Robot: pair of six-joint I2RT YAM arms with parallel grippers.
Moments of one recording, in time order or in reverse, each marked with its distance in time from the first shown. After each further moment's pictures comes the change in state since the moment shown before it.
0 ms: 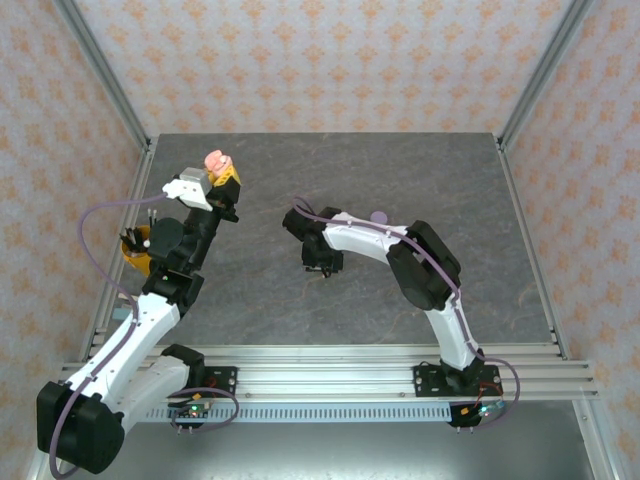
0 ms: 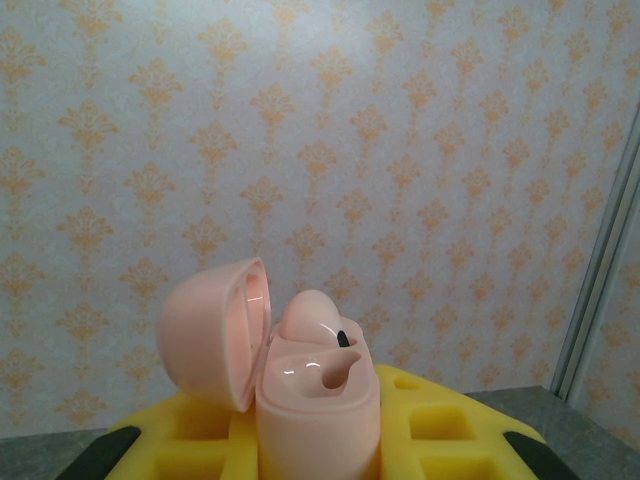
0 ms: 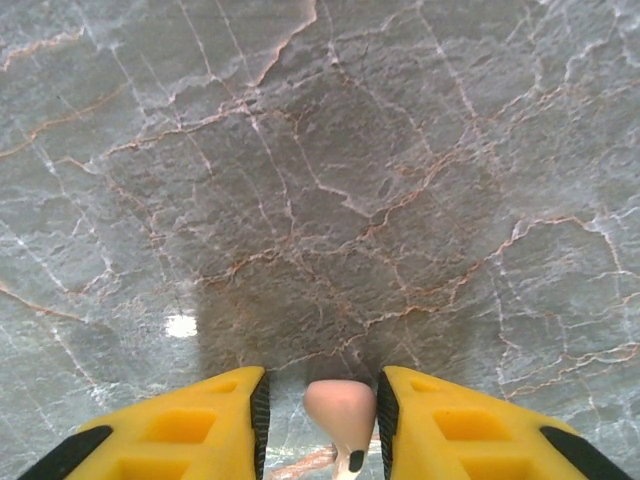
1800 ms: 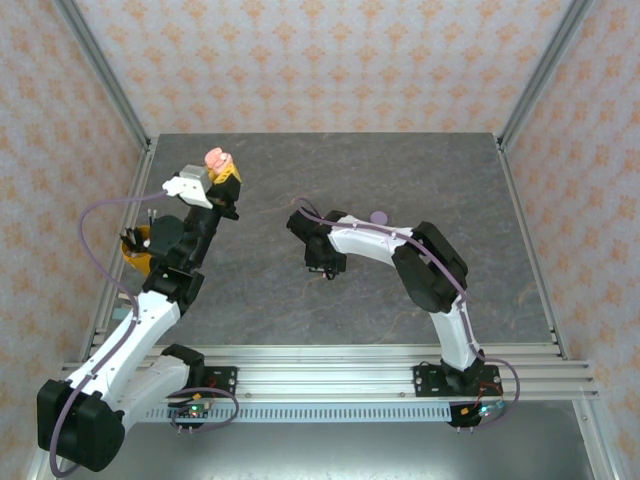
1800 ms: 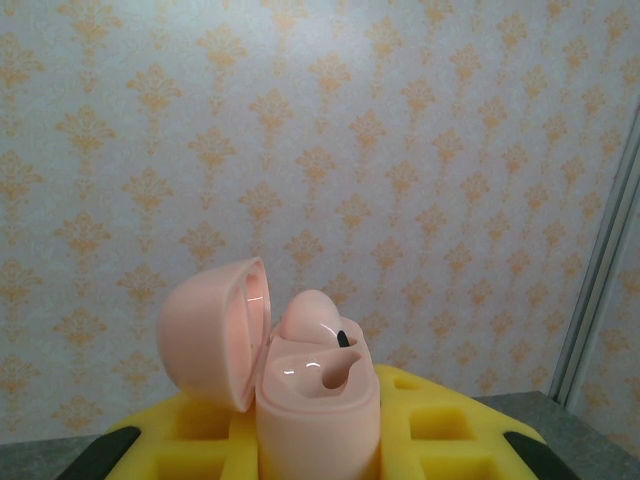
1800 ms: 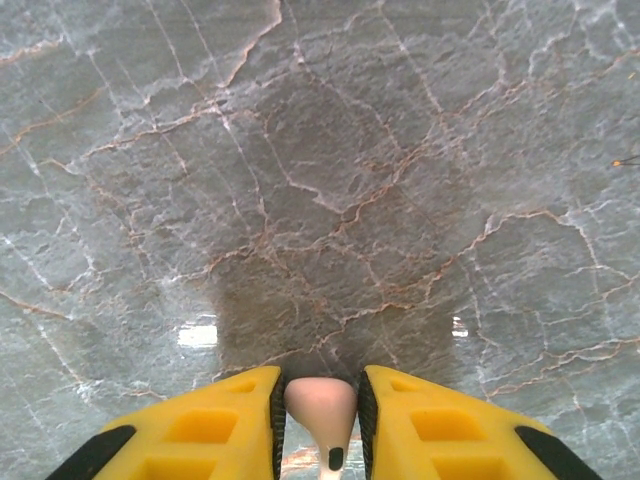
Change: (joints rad) left arm 0.000 0.014 0.020 0.000 0.001 -0.003; right arm -0.003 -0.050 -0.084 0.070 0.004 0.014
